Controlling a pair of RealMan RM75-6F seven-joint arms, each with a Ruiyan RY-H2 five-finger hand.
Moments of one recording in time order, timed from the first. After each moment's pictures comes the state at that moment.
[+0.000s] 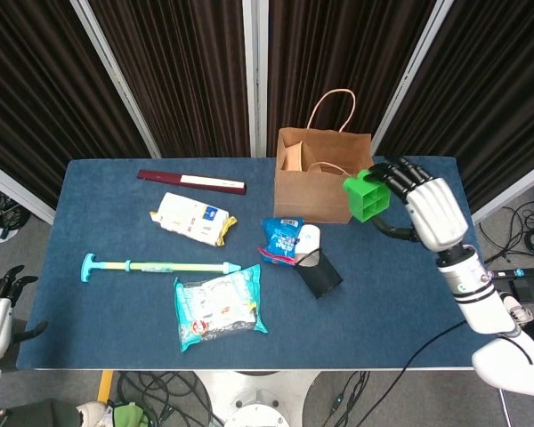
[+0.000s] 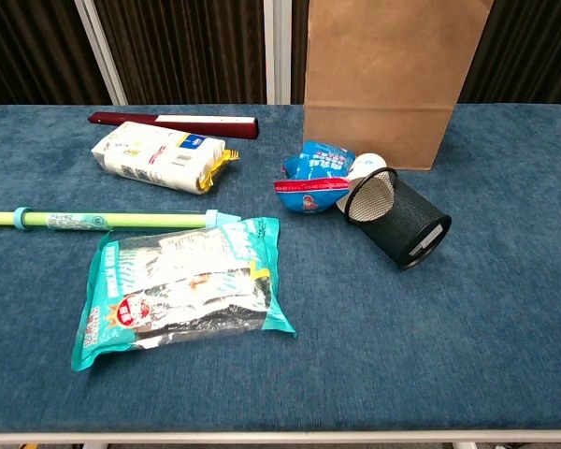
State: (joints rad) left arm -0.03 -1.21 -0.05 -1.50 1.41 1.48 0.00; right arm 0.61 -1.09 0.29 -1.59 -1.50 1.30 0.24
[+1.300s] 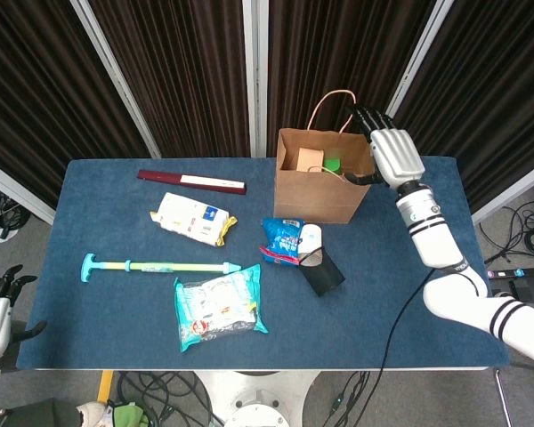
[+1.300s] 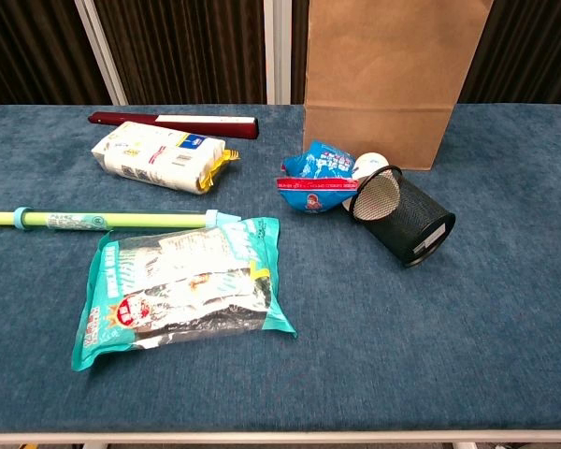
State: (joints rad) left arm -0.02 -1.21 -0.06 -1.51 1.40 1.48 0.01; right arm 0.90 -1.22 0.40 -1.39 -1.05 0.88 0.08
